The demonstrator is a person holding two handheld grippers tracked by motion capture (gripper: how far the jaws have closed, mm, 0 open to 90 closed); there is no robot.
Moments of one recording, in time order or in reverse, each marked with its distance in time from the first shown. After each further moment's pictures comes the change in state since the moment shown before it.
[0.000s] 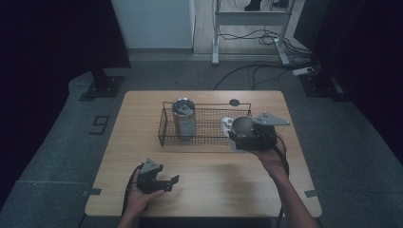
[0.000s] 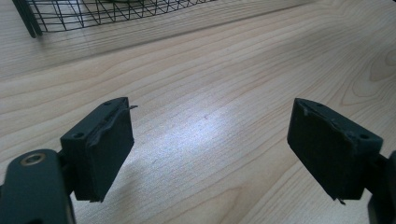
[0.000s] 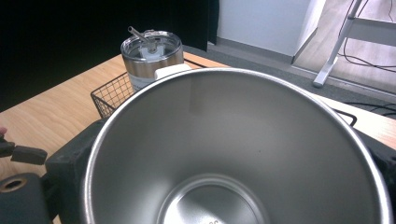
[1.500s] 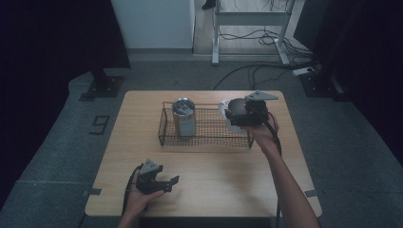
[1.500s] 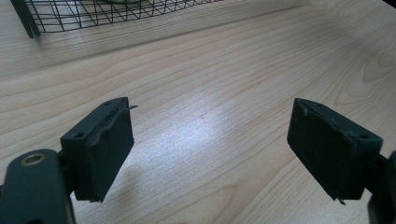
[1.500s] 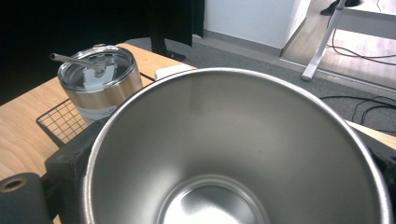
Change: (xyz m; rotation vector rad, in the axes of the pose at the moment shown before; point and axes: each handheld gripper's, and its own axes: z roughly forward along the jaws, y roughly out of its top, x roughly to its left) left arm -0.001 -0.001 -0.002 -0.010 -0.009 -0.005; right arm -0.037 0.034 0.060 0.042 -0.046 0.021
